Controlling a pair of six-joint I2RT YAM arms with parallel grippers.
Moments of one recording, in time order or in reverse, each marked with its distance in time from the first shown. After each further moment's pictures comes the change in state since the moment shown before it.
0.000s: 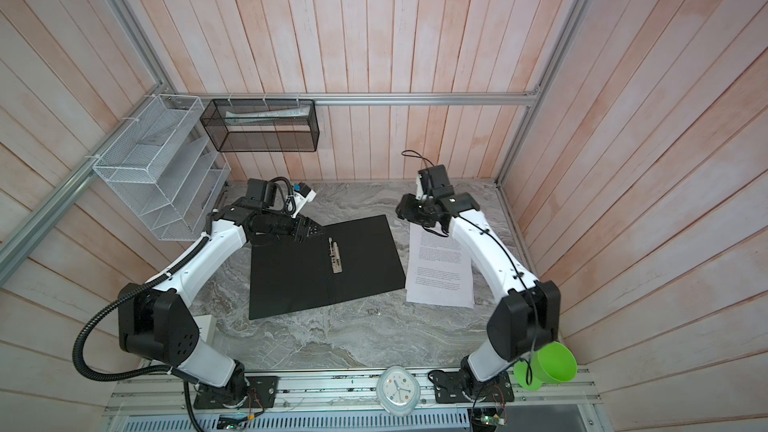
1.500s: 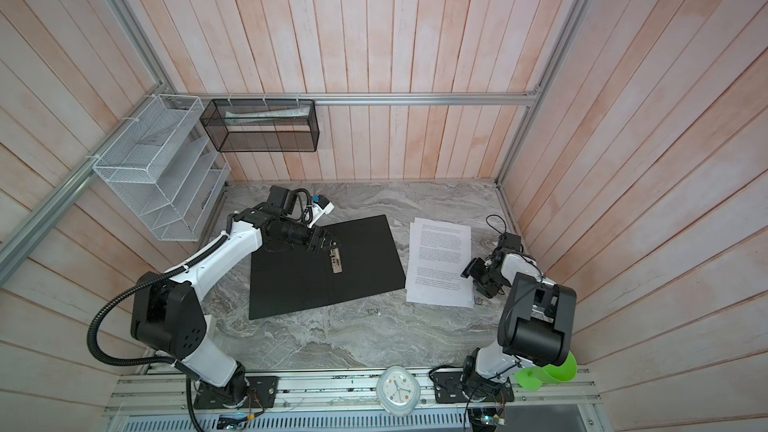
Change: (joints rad) left arm -0.079 0.058 -0.020 -0.017 0.053 -0.034; right arm -0.629 0.086 -0.562 0.150 -0.184 -0.202
